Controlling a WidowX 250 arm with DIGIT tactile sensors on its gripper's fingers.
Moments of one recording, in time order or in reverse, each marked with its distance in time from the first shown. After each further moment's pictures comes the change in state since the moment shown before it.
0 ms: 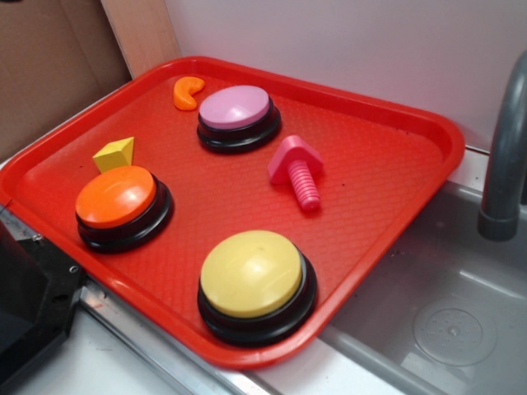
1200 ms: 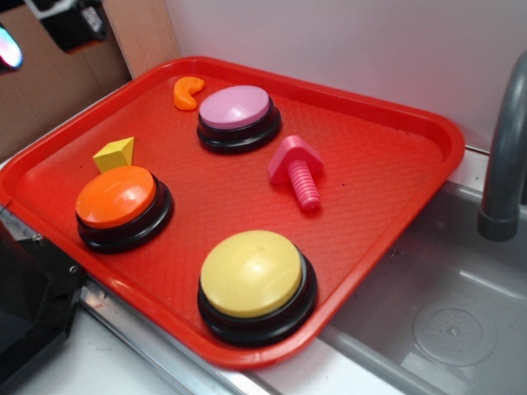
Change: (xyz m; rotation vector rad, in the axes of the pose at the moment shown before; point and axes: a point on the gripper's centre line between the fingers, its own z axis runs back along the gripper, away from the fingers) arm 0.028 0.039 -0.080 -0.036 -0.085 0.758
